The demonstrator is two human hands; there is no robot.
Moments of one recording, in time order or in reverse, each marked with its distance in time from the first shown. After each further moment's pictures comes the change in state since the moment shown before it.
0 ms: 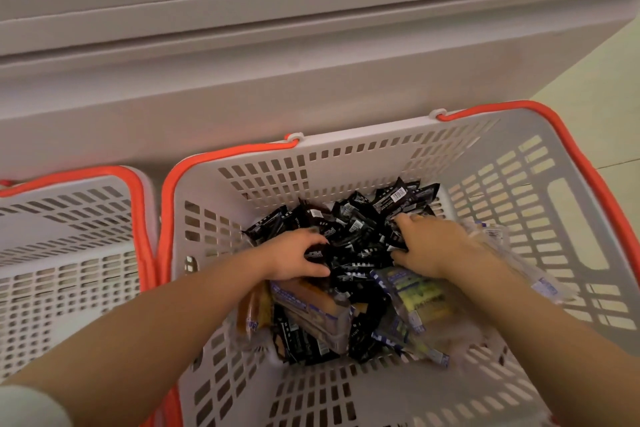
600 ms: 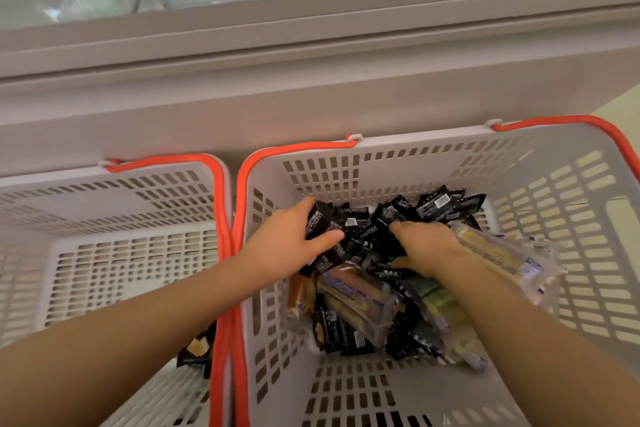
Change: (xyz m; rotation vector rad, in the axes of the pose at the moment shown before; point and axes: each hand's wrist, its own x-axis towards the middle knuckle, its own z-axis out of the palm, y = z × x) left_hand -0.102 0.015 -0.026 -0.097 0.583 -0.027; right_hand 0.029 -0.050 0.008 -0.100 0.040 -0.155
